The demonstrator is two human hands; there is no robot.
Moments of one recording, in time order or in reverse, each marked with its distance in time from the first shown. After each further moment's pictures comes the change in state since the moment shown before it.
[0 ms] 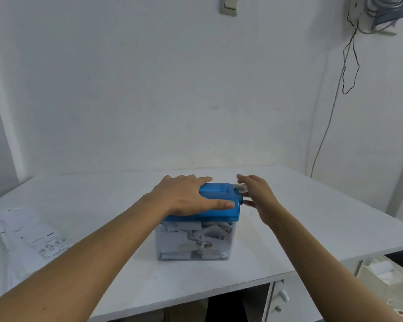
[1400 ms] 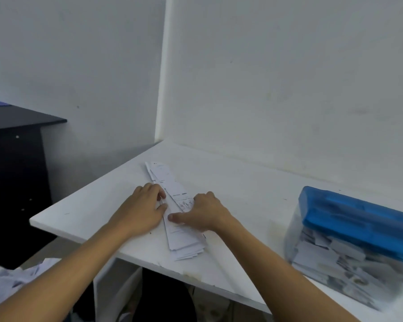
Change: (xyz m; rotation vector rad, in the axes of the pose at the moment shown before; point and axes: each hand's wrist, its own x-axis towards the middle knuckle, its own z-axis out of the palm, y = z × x) left_hand -0.175 -0.299 0.094 -0.207 0.460 -0.541; right_hand -0.122 -0.019 0.353 -1.017 -0.748 -0.361
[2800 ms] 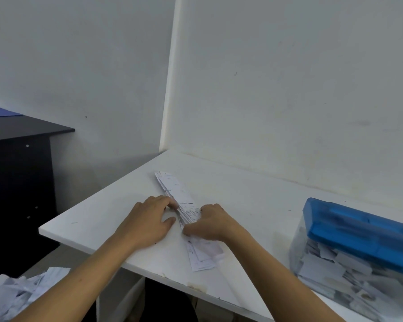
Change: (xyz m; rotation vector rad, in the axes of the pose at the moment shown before) left_hand -0.001 -0.003 0.005 -0.035 0.072 0.124; right_hand -0.007 0.006 -0.008 0.083 -0.024 -0.008
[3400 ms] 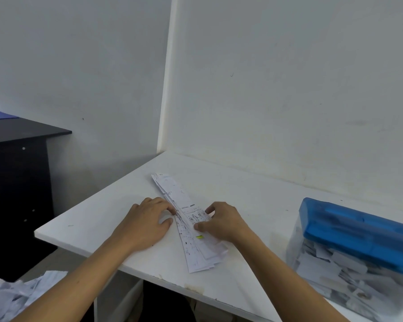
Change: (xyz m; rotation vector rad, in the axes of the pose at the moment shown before) left_hand 0.003 -0.005 0.005 0.019 -0.050 -0.003; right_hand 0.000 0.028 -0.009 0.093 0.156 0.018
